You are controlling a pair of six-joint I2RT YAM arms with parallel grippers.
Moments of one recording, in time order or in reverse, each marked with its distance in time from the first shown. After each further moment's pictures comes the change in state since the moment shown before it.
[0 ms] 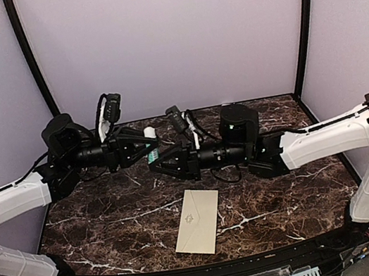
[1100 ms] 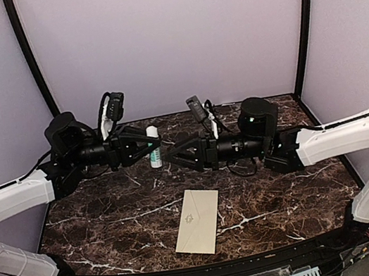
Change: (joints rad) left arm 0.004 0.033 0.018 -0.009 -0.008 -0.002; right arm -0.074 -0.120 -0.106 -0.009 -0.013 0.092
